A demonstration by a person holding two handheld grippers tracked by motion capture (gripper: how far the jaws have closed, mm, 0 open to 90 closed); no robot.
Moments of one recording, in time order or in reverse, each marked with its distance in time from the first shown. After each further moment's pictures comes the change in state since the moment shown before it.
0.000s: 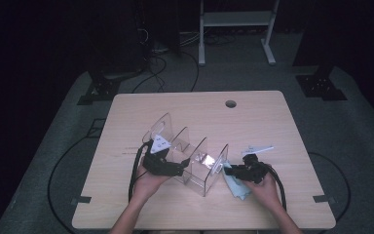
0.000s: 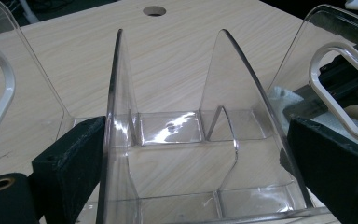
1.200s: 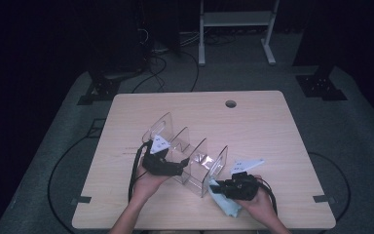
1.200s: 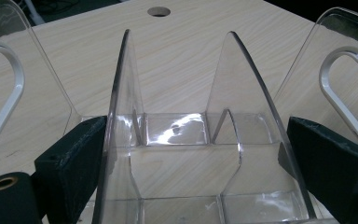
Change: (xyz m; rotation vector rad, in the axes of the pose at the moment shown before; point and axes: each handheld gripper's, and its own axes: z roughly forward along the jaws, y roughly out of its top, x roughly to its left) left arm 0.001 -0.001 -0.001 0.000 0.017 0.005; right arm 0.069 -0.009 -0.010 -0.004 0.169 -0.187
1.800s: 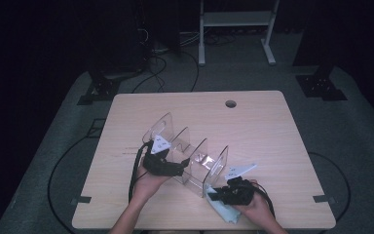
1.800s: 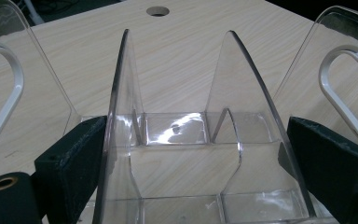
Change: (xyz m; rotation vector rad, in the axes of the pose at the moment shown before) left arm -0.002 0.000 0.000 0.003 -0.002 0.004; right arm -0.002 -0.013 0.017 0.085 0.013 -0.013
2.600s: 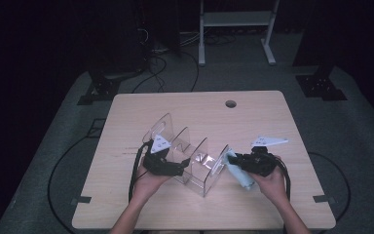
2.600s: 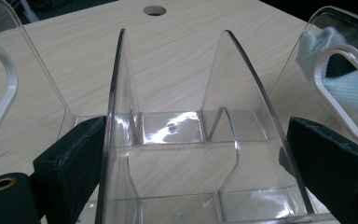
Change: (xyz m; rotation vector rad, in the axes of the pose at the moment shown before) left arm 0.000 0.001 0.001 -0.002 -0.015 -0.013; right arm -0.050 0.035 -0.065 -0.233 -0.193 0.127
